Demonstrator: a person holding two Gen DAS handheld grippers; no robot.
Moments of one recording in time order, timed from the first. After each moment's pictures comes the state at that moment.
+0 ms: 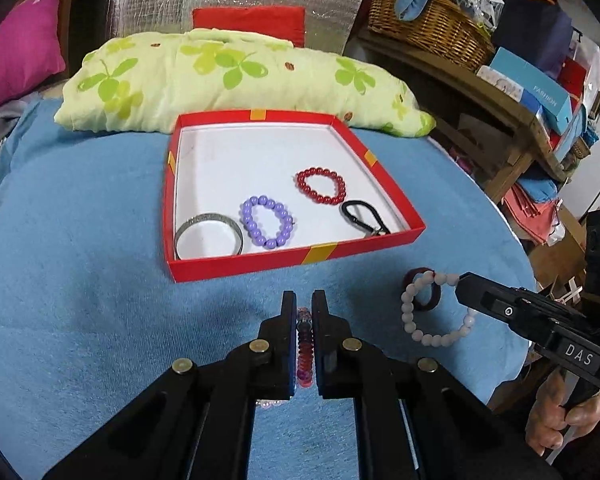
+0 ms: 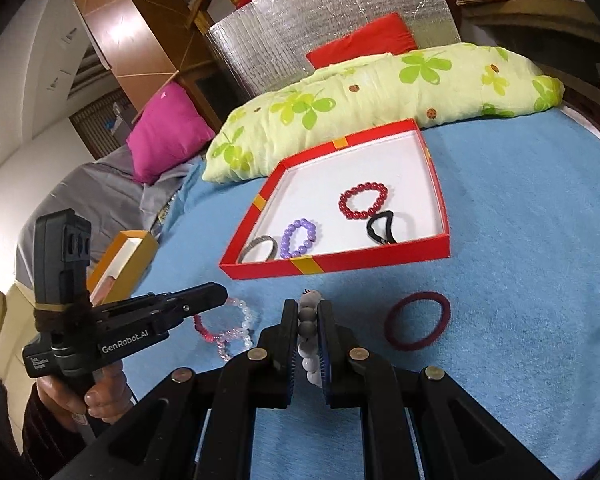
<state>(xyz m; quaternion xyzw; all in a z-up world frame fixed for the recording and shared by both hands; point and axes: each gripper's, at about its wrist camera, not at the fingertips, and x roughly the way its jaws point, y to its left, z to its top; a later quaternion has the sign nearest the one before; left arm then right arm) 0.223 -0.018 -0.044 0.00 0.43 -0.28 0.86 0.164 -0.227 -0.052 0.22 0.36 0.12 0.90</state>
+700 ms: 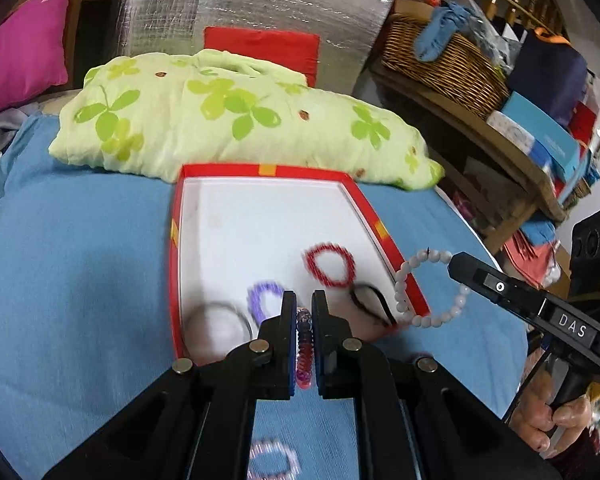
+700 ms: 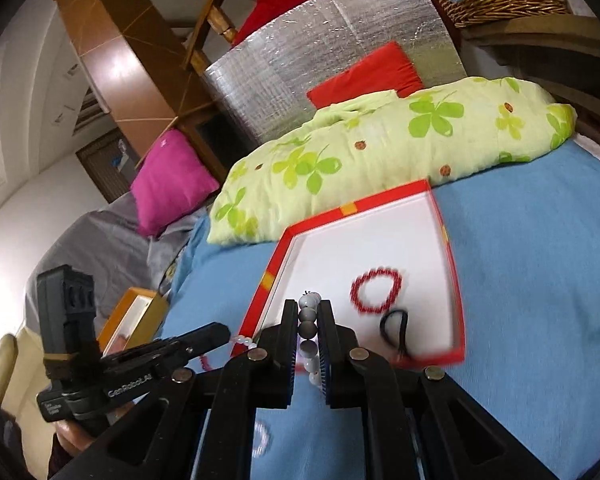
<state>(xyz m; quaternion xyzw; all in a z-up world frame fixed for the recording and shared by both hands) 0.296 -0.026 -0.012 -0.05 0.41 -0.27 0.87 0.237 -0.252 -0.016 0.27 0.31 0.12 0.90</state>
